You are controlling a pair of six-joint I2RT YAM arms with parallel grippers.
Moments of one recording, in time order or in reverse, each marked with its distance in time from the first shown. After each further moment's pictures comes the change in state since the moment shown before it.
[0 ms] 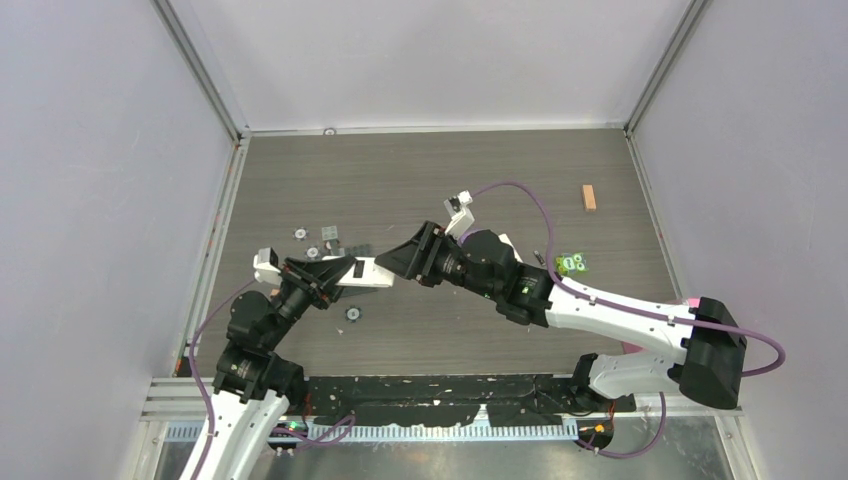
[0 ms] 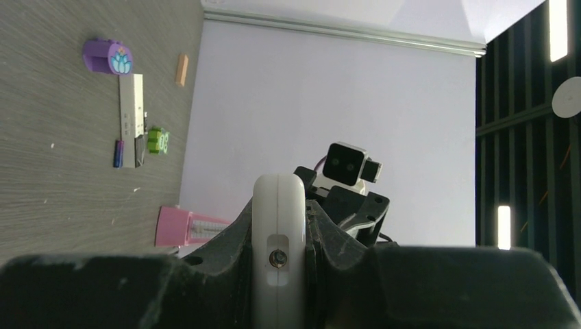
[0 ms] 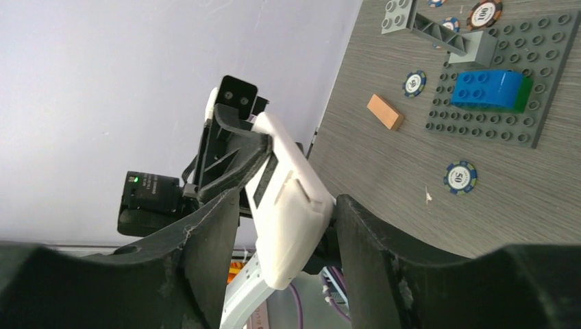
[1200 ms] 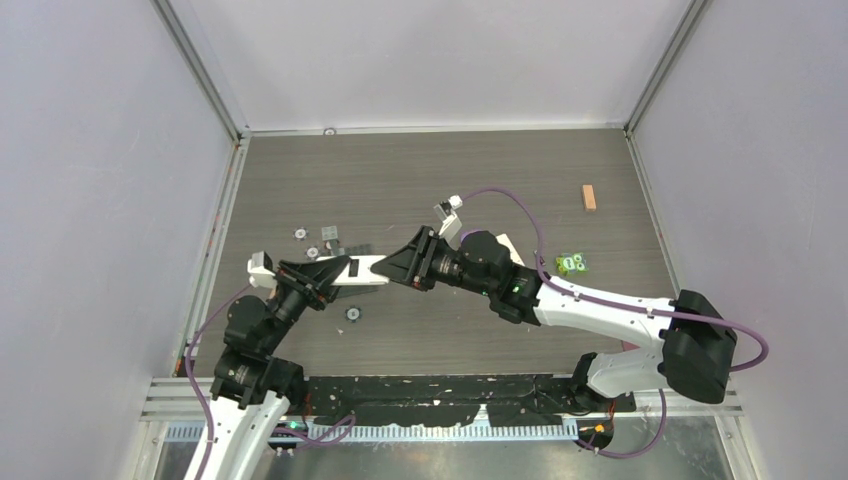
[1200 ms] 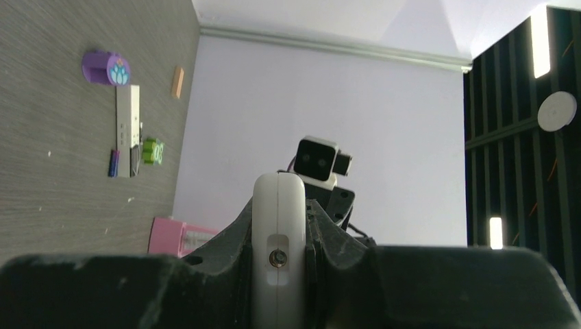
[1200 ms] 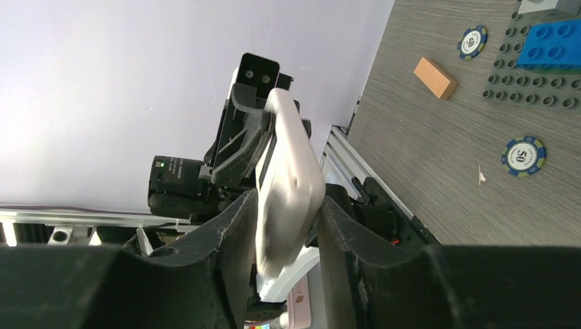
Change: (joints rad) left arm 0.008 -0.048 0.005 -0.059 -0.059 -0.018; right arm -0.039 0.061 -0.066 0.186 -0.190 0.134
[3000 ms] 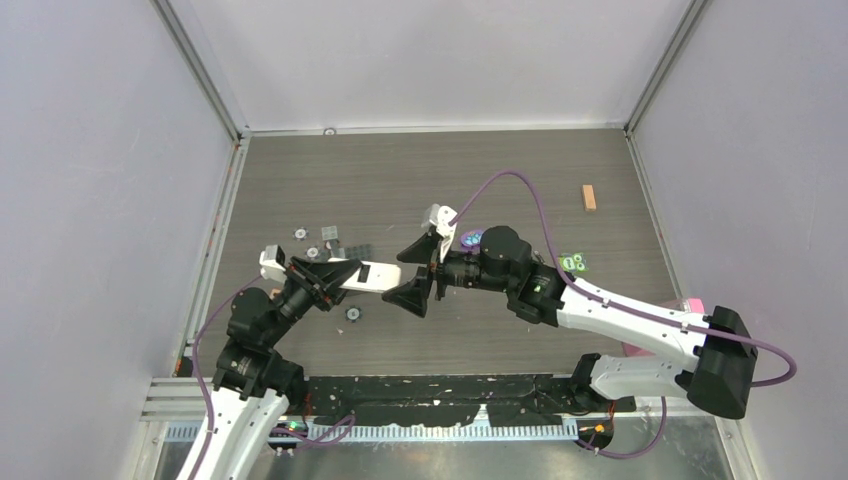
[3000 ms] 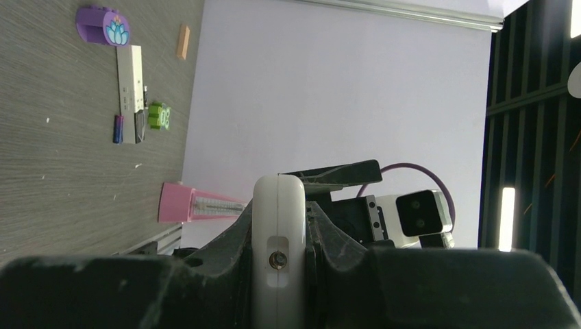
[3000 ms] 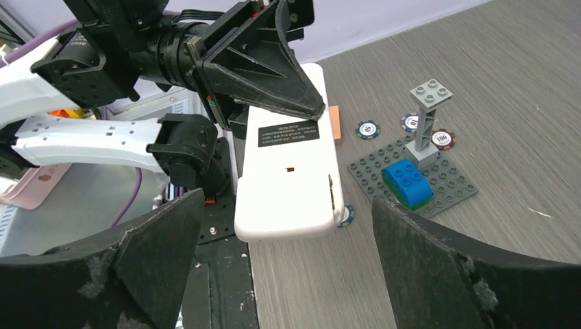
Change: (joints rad) left arm -0.008 0.076 0.010 0.048 0.138 0.022; right arm -0.012 -0.128 0.029 -0.124 -0.200 -1.031
